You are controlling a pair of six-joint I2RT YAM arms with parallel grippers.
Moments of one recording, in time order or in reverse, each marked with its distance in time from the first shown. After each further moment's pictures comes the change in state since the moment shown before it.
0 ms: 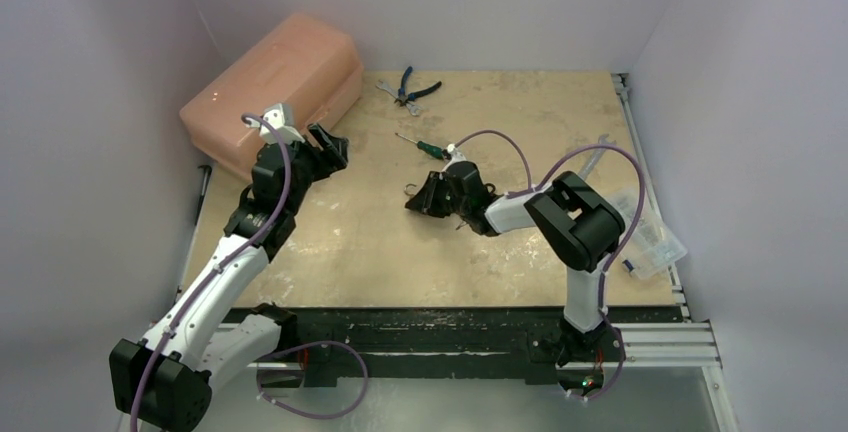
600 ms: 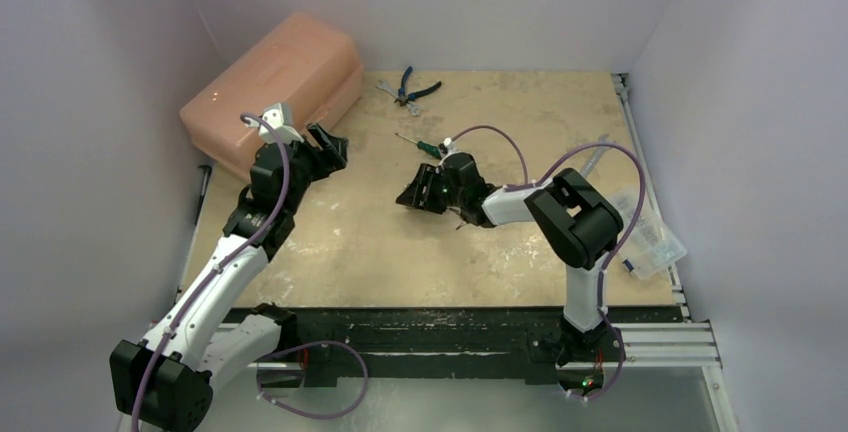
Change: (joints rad) left arm 0.012 -0.002 0.000 0.000 0.019 -0.001; right arm -0.021 0.028 0.085 -0.084 -0.078 0.057
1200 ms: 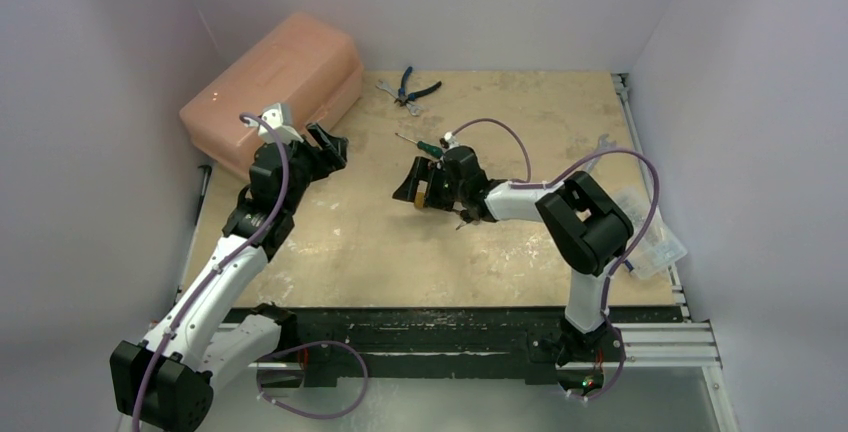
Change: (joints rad) left arm 0.006 -0.001 0.000 0.000 0.011 0.000; right arm -0.006 -0.063 0.035 -0.145 0.035 -0.033
